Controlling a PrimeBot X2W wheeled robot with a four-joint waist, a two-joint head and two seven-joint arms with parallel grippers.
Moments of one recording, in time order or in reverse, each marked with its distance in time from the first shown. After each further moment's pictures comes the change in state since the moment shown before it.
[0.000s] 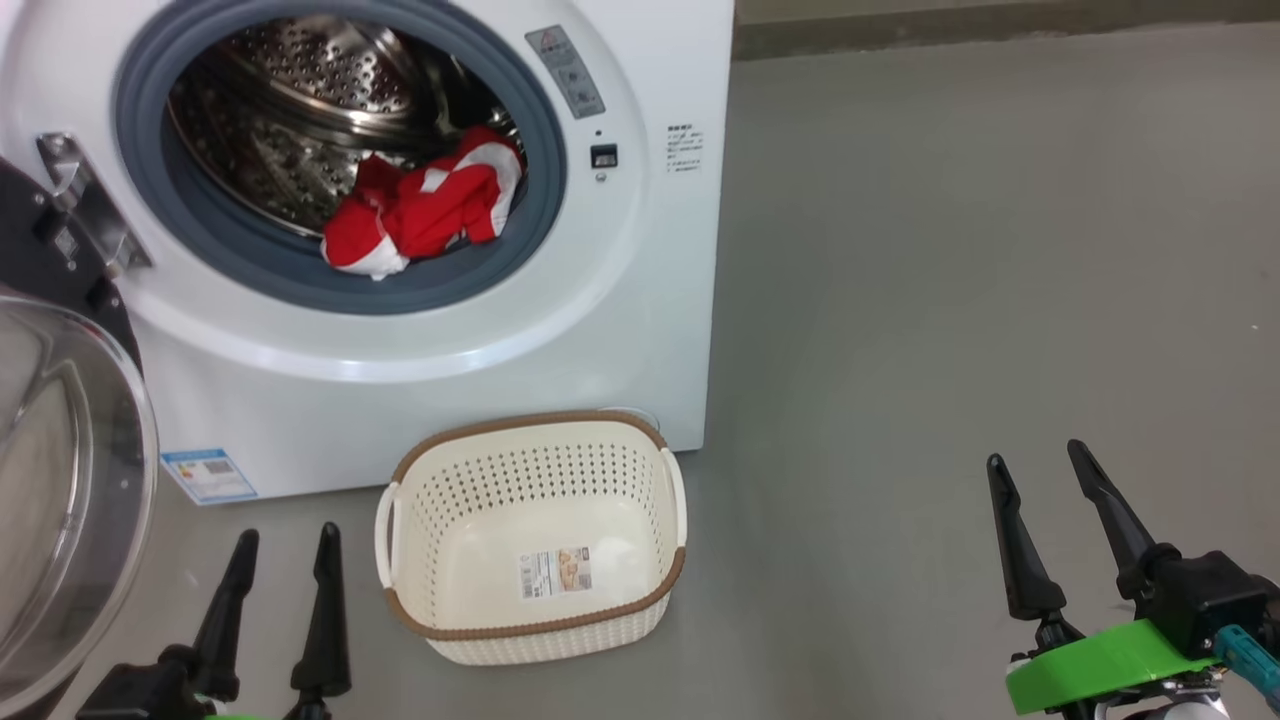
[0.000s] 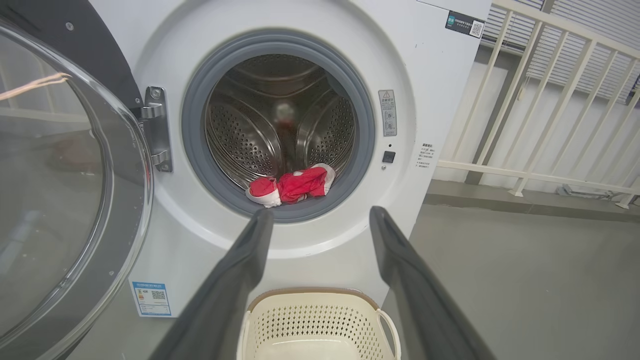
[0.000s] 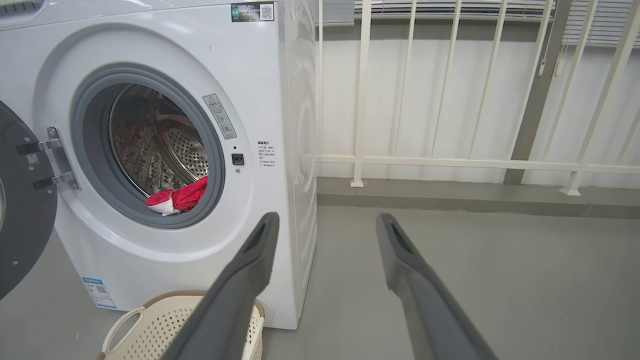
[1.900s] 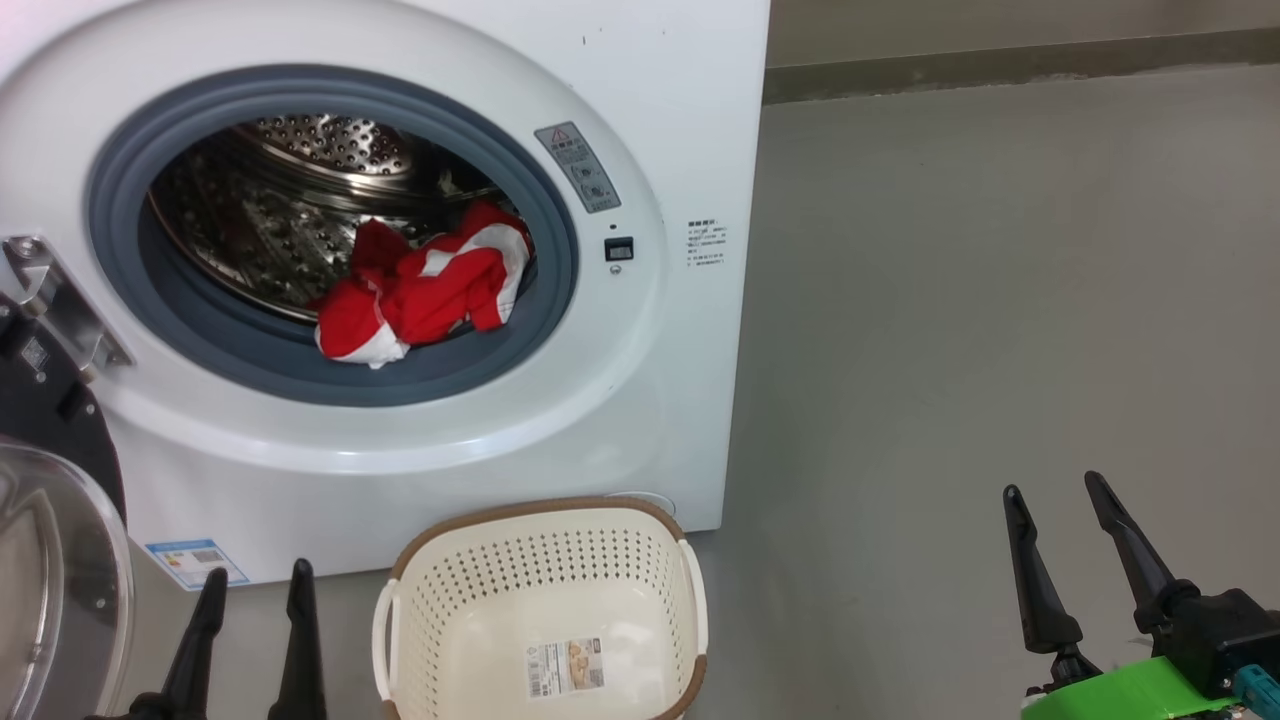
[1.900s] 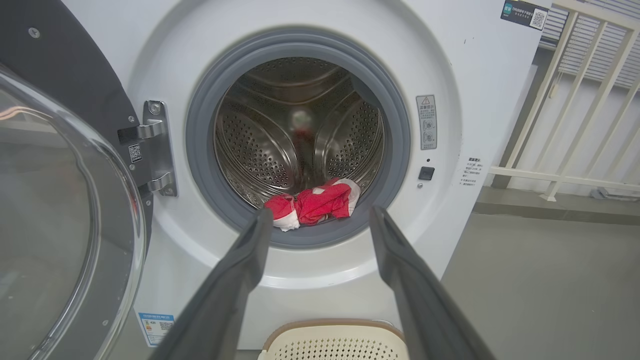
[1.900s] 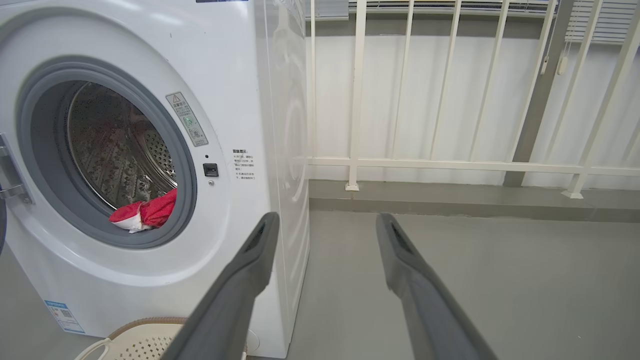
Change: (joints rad) left arm 0.101 0.020 0.014 -0.092 0.008 0.053 -0.001; right arm 0.081 0.006 -0.022 -0.061 -0.009 0.000 0.000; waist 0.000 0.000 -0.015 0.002
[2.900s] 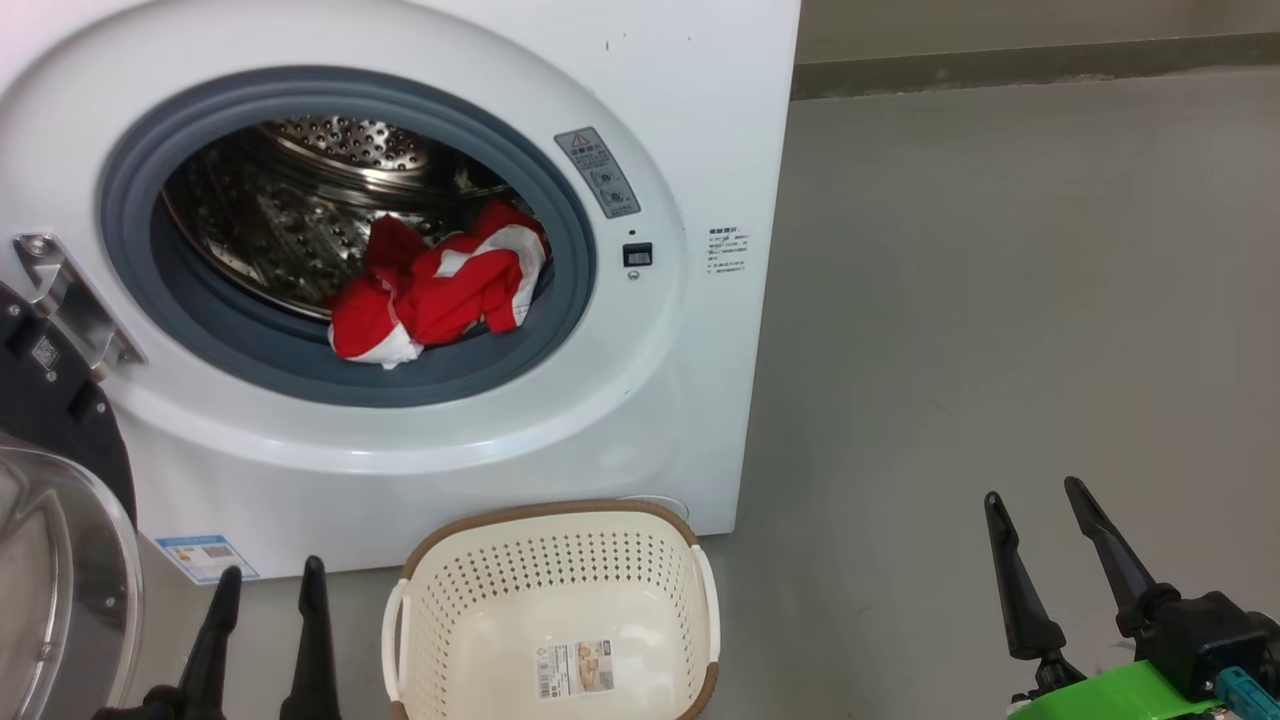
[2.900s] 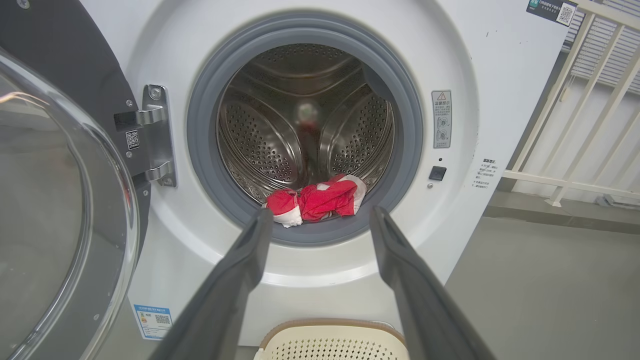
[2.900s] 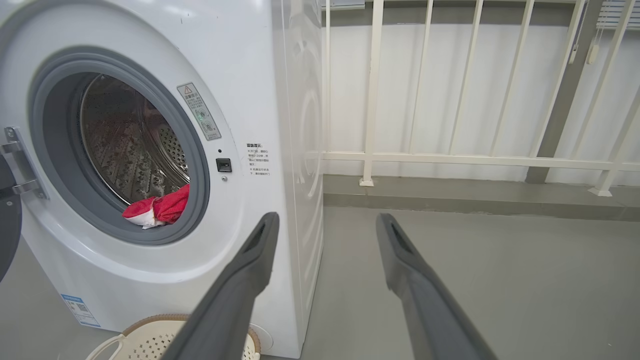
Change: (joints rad) left arm -0.012 -0.017 -0.005 0.025 -0.013 -0.004 0.000; right arm 0.000 0.000 0.028 0.008 0.008 0.000 0.000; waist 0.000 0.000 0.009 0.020
